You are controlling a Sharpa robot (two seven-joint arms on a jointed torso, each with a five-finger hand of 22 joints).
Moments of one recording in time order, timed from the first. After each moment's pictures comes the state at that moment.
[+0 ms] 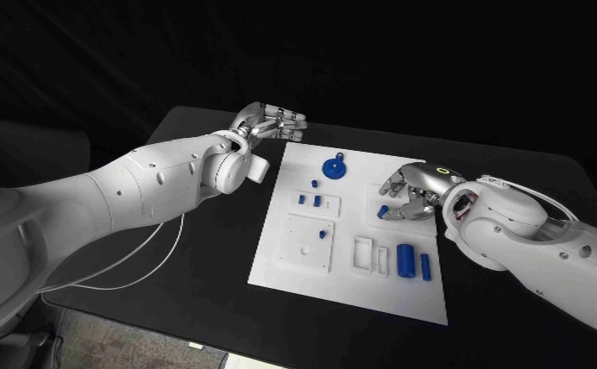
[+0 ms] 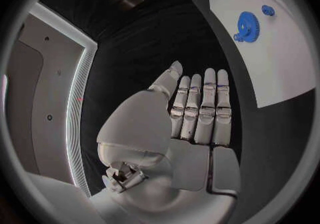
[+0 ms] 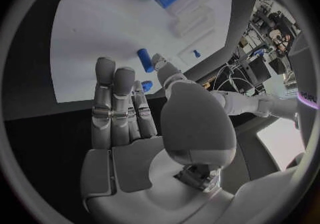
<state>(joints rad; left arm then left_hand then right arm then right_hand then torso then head) 1.30 -0.57 -0.10 1.04 -0.19 -0.22 0.37 1.33 0.04 0.12 -0.21 0.13 1.11 0.12 0.06 0.07 1.14 0.12 0.07 0.06 1.21 0.10 0.07 0.07 0.04 1.03 0.08 0.08 0.36 0.94 -0.83 0.31 1.57 -1.74 -0.08 -0.30 1.30 -0.21 0.23 -0.08 0.15 1.02 0.04 0.06 0.06 1.08 0.09 0.08 0.06 1.44 -0.02 0.81 0.71 0.14 1.47 -0.05 0.29 1.19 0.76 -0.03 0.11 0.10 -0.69</state>
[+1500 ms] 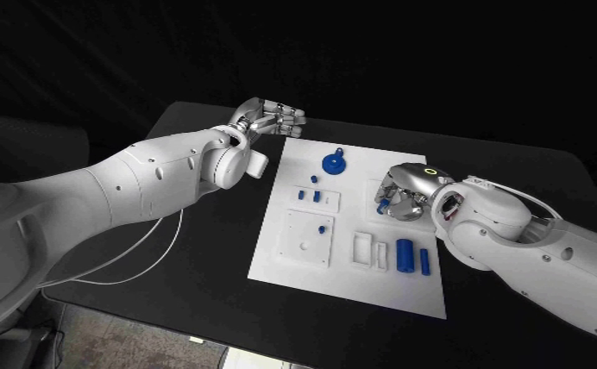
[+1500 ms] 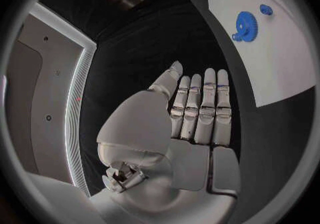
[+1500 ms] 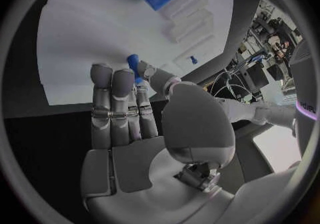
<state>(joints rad) 1.30 -0.57 -0.10 1.03 -0.19 -0.21 0.36 1.33 0.04 0.12 -0.21 0.13 1.11 0.12 0.06 0.07 1.14 0.12 0.07 0.06 1.21 0.10 0.07 0.07 0.04 1.03 0.08 0.08 0.36 0.92 -0.80 0.30 1.58 -1.81 -0.08 -0.30 1.28 -0.12 0.68 -0.23 0.05 1.26 0.08 0.06 0.07 1.34 0.05 0.06 0.06 1.45 -0.05 0.82 0.71 0.11 1.46 -0.07 0.46 1.26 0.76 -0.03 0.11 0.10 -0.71</state>
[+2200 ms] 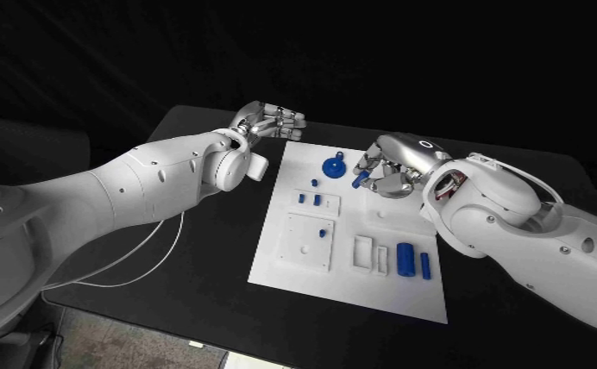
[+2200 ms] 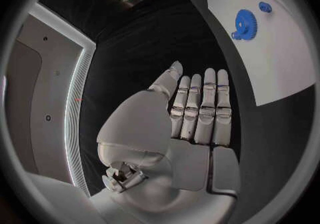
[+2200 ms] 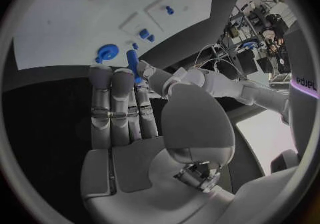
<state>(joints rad) 1.30 -0.56 -0.10 1.01 -0.19 -0.20 0.36 1.33 0.04 0.12 -0.21 0.13 1.11 0.12 0.06 0.07 1.14 0.12 0.07 0.06 1.21 0.10 0.07 0.07 0.04 1.03 0.08 0.08 0.36 0.95 -0.78 0.38 1.71 -1.78 -0.14 -0.30 1.29 -0.11 0.66 -0.21 0.04 1.27 0.08 0.06 0.07 1.34 0.05 0.06 0.06 1.45 -0.06 0.82 0.71 0.09 1.46 -0.08 0.49 1.29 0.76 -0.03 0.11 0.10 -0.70</state>
